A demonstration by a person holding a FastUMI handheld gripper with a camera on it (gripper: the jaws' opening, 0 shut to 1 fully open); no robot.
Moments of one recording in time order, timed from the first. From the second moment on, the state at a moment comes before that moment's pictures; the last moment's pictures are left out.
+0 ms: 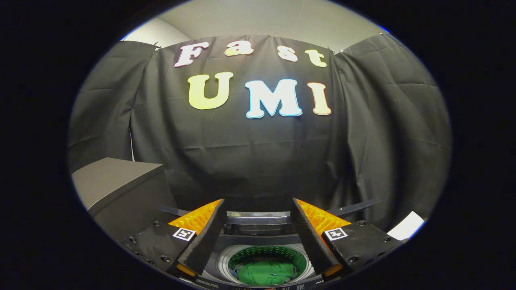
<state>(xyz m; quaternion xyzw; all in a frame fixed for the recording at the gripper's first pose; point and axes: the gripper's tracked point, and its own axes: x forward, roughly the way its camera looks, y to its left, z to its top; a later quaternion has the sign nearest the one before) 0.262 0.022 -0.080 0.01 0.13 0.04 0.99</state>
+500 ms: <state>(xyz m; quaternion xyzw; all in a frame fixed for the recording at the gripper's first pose) 0.234 0.019 -0.118 0.03 0.18 0.04 0.98</state>
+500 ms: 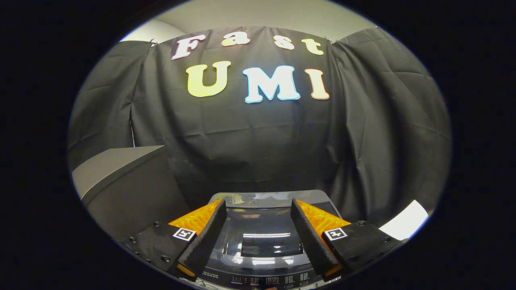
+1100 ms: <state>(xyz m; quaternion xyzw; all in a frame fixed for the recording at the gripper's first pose) 0.211 0.019 -0.058 0.04 0.13 0.05 0.99</state>
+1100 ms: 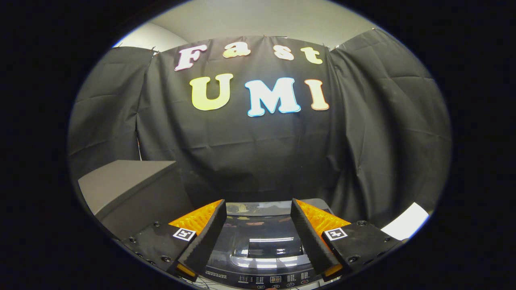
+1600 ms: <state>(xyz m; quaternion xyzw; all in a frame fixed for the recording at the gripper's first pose) 0.167 -0.006 0.023 0.02 0.08 0.04 1.00</state>
